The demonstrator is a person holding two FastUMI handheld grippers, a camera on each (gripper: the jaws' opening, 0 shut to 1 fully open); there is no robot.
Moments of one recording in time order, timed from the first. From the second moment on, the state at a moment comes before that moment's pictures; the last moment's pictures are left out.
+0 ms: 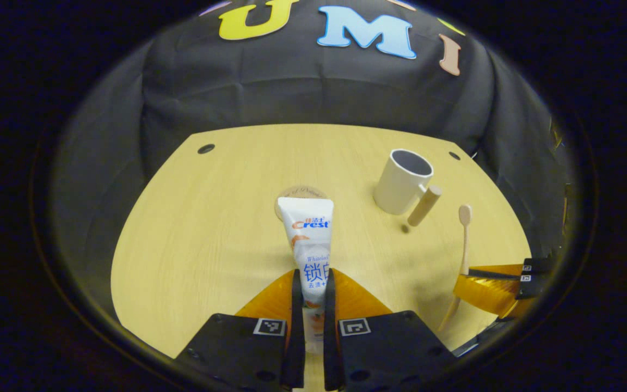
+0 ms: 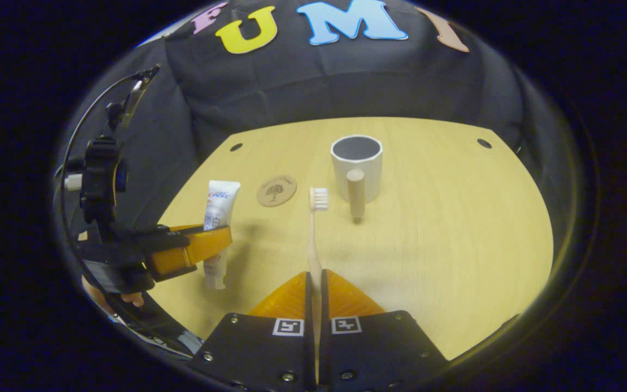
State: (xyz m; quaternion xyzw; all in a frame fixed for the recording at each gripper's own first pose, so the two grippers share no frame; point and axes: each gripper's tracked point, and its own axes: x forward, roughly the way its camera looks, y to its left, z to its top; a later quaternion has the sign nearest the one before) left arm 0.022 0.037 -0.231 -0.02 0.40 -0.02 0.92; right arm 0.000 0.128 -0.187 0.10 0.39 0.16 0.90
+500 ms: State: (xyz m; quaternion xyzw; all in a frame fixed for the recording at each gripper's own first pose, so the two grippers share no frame) left arm 0.067 0.026 -0.181 -0.05 0.30 -0.04 0.95; right arm 0.059 0.120 -0.122 0.11 0.24 0.15 0.95
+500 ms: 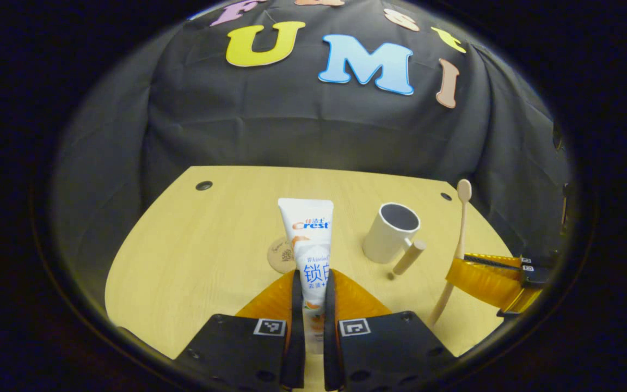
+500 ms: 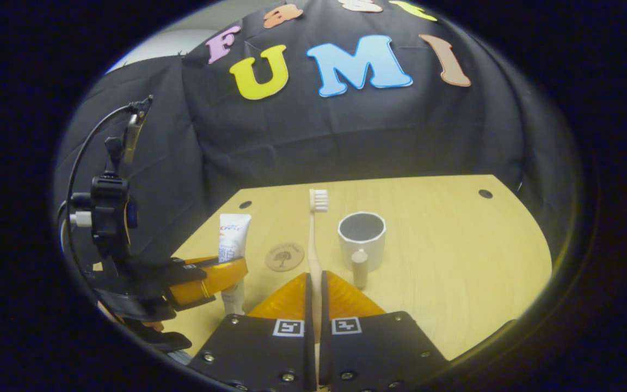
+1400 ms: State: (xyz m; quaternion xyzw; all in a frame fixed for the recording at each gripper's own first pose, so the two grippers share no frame) left arm 0.155 0.011 -0.105 -0.07 0.17 -0.05 0.98; right arm 0.203 0.089 -0.057 0.05 0.06 0.09 0.99
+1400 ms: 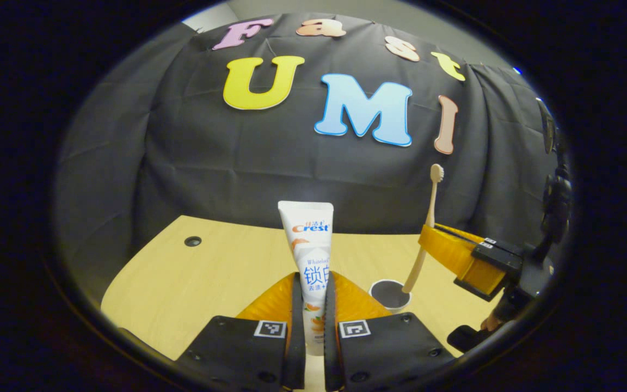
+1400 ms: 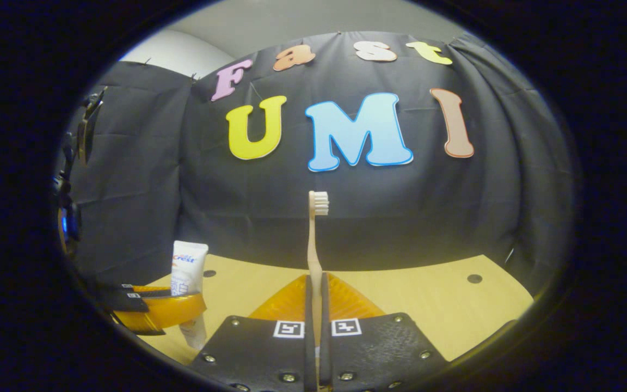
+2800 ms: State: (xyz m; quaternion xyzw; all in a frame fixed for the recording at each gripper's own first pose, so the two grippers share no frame) left arm 0.188 -0.055 -0.104 -0.12 0.15 -0.10 0.98; right arm 0.171 0.017 -0.085 0.06 0.15 0.04 0.99
